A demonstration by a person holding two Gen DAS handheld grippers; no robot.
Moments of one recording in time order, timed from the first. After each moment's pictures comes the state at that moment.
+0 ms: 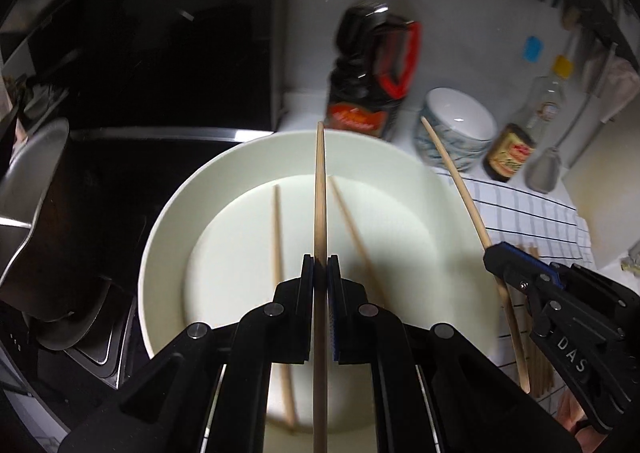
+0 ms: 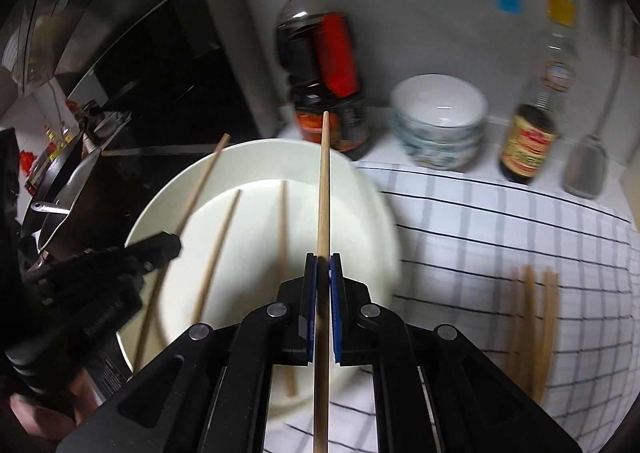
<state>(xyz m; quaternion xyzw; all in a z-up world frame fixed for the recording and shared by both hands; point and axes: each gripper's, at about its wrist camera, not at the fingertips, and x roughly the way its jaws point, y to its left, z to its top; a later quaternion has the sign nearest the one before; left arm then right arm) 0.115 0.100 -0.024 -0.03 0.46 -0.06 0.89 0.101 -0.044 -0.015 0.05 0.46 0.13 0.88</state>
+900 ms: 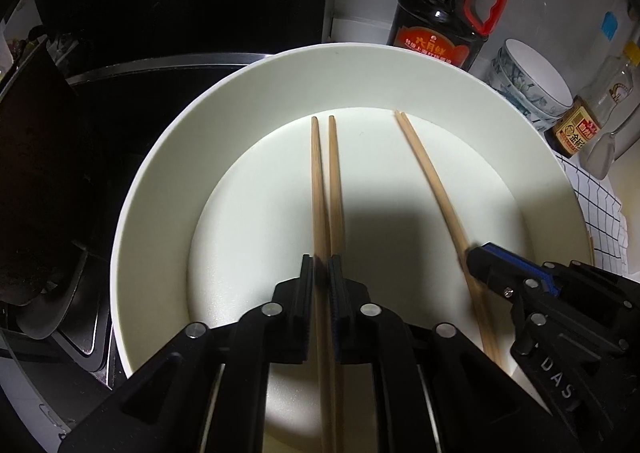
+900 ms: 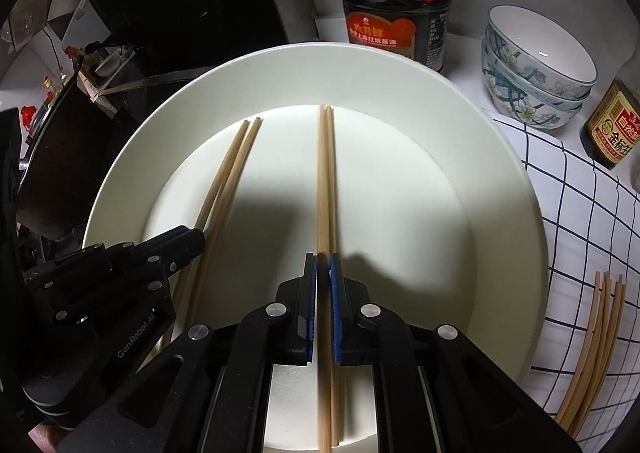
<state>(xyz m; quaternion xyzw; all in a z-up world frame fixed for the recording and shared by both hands) 0.140 0.127 -0.092 -0.03 0.54 -0.01 0.84 0.144 0.003 -0.082 0.02 0.56 0.16 0.82</state>
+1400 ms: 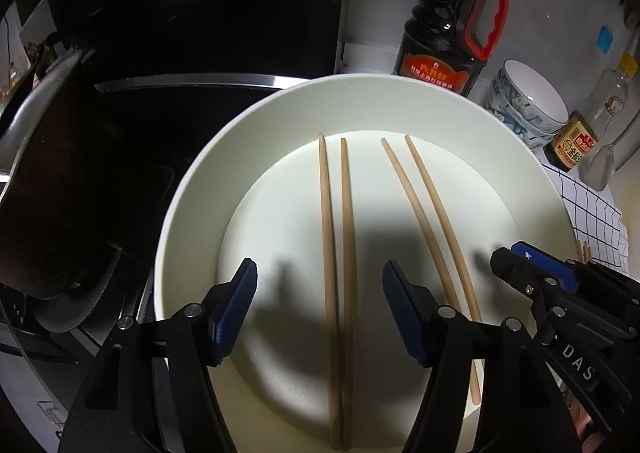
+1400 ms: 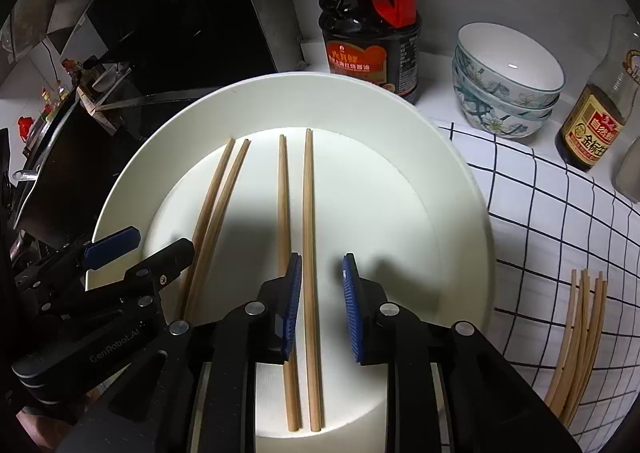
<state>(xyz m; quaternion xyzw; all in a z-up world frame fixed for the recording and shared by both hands) 0.127 0.130 -0.068 -0.03 0.51 0.00 0.86 0.130 -0.018 -0.061 0.02 0.53 0.14 0.84</state>
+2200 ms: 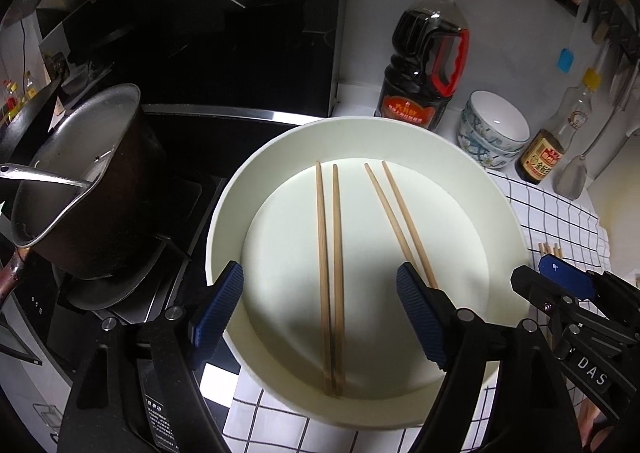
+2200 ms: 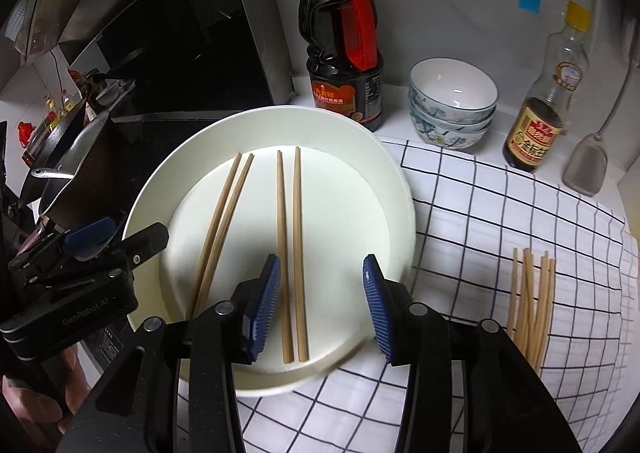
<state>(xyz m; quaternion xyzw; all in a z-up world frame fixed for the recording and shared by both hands) 0.078 0.131 -0.013 -0.03 0.47 0.00 0.88 0.073 -0.044 -0.006 0.02 0.50 0.12 0.86</state>
